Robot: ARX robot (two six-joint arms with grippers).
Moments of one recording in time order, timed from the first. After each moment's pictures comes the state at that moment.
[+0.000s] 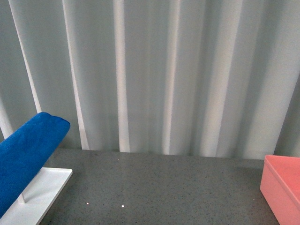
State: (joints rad) left arm 0.00 0.00 0.02 0.00 0.00 0.00; right arm 0.00 0.00 0.02 0.00 0.00 -0.01
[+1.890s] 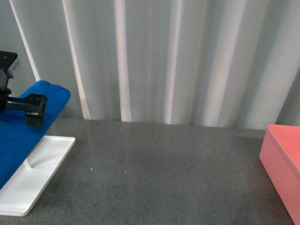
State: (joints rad) left arm 0.10 1.95 1.12 0.27 -0.10 0.17; right arm 0.00 0.00 0.02 0.00 0.00 -0.01
